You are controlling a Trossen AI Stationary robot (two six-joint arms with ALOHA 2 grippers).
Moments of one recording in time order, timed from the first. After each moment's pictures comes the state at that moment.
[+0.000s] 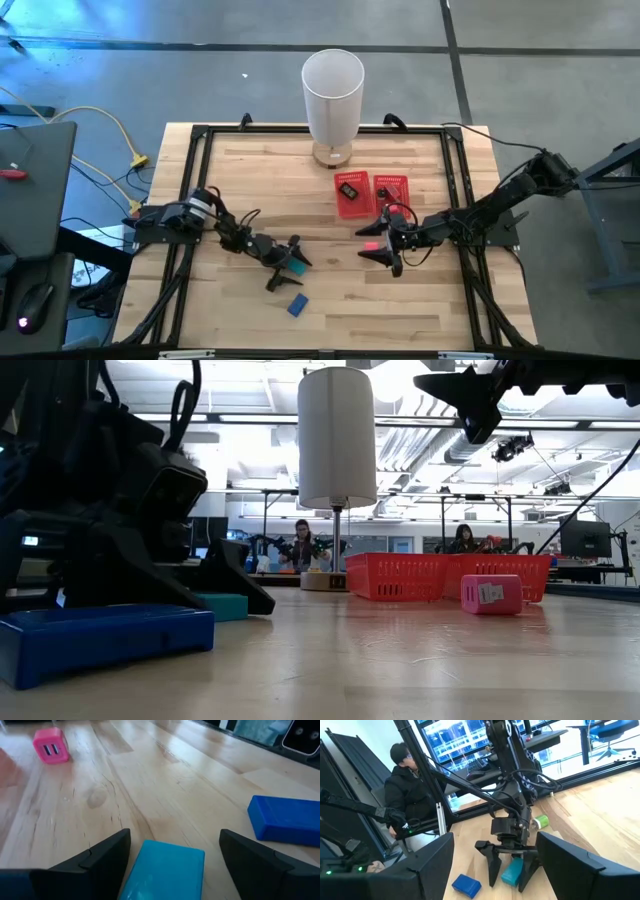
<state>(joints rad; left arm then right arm) -0.34 2.22 0.43 1.36 0.08 0.02 0.41 1.25 0.46 0.75 0.30 0.40</state>
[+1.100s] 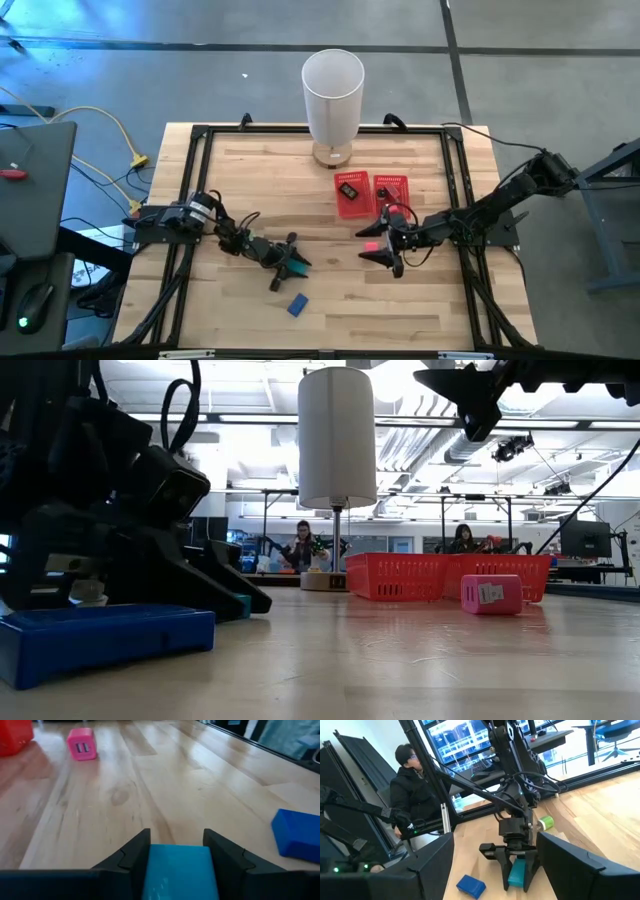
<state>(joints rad) -0.35 2.24 0.42 1.40 -0.07 -0.08 0.41 1.25 0.46 0.77 0.28 0.40</state>
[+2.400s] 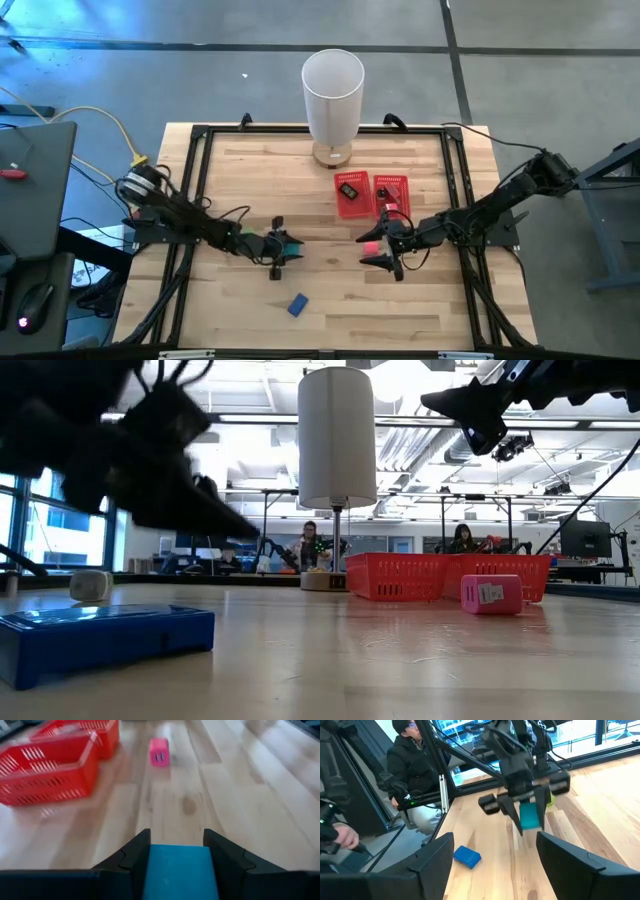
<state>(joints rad) -0.40 1.66 0.45 0.84 -0.41 -0.10 0.41 1.25 0.46 0.65 0.22 0.37</state>
